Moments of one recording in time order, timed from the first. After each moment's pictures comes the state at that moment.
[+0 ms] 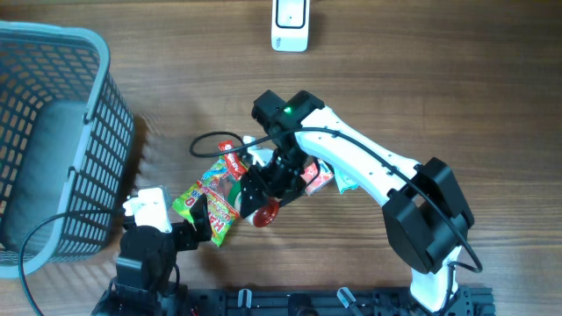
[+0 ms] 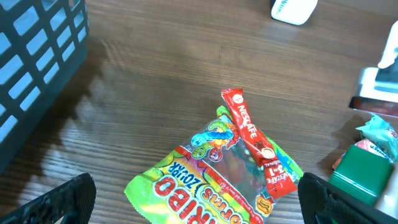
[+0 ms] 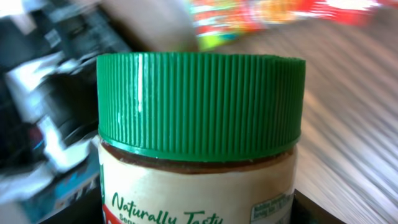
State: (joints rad) left arm -0.23 0.18 0.40 -0.79 -0.14 -0.34; right arm 0.75 2.01 1.60 -1.30 -0.83 0.11
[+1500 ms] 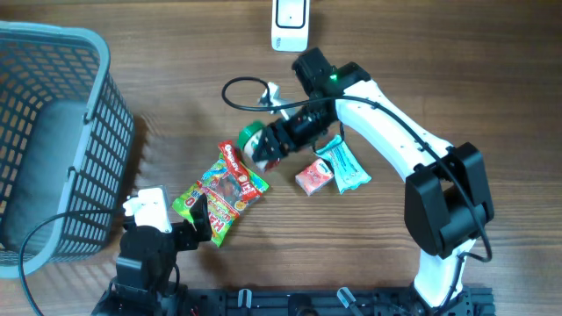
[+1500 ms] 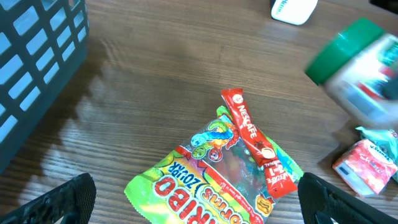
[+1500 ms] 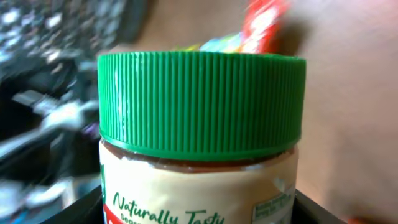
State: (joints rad) left arm -0.23 0.18 0.40 -0.79 -0.14 -0.34; right arm 0.52 2.01 1.60 -0.98 -0.82 -0.04
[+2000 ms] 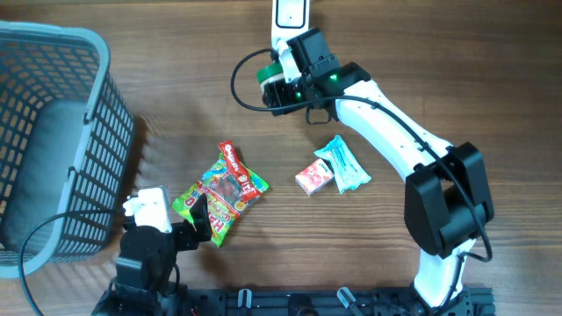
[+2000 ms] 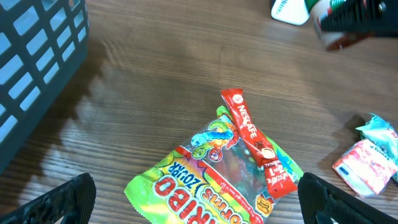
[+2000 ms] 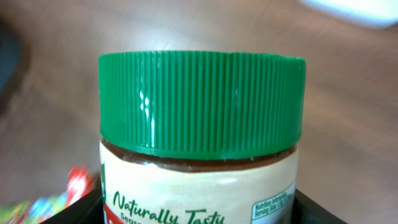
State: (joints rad) left arm -0.23 0.18 0.40 -0.79 -0.14 -0.34; right arm 0.52 2.01 1.60 -0.54 -0.19 0.15
